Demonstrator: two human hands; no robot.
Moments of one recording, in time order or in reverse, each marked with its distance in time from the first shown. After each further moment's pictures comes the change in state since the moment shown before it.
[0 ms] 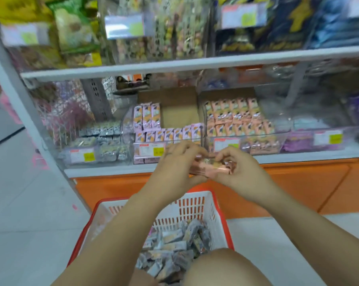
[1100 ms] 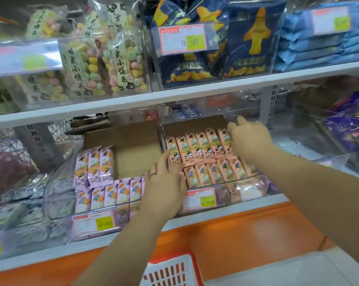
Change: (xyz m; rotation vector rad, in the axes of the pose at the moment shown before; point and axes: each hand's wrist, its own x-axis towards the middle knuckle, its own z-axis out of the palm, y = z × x) left_hand 0.153 -0.029 0.082 0.200 0.040 -0.178; right_hand 0.197 0.082 -0.134 -1.384 0.301 0.033
